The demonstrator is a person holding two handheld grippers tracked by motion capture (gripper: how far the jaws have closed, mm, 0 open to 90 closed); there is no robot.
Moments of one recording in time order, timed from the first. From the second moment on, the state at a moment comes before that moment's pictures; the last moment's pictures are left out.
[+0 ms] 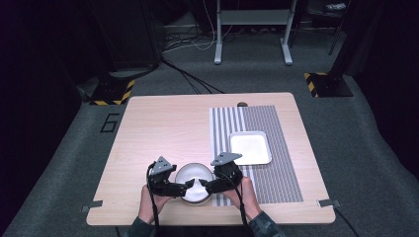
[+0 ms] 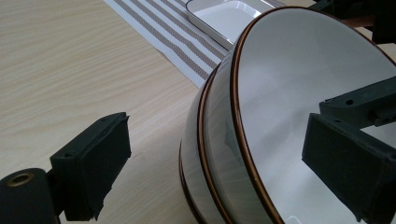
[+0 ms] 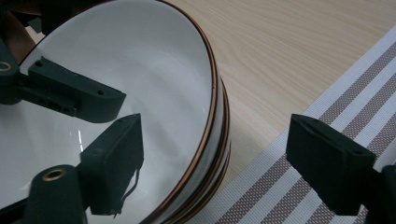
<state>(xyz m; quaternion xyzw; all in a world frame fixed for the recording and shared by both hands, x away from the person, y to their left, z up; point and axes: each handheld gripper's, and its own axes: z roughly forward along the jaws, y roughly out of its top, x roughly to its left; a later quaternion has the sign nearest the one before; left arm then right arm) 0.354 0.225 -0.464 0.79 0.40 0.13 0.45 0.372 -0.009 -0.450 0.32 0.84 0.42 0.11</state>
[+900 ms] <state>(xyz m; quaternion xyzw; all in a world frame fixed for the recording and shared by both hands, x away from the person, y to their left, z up) 0.346 0.223 -0.475 0.79 0.40 0.11 0.45 0.366 0.005 -0.456 0.31 0.85 0.39 0.12</state>
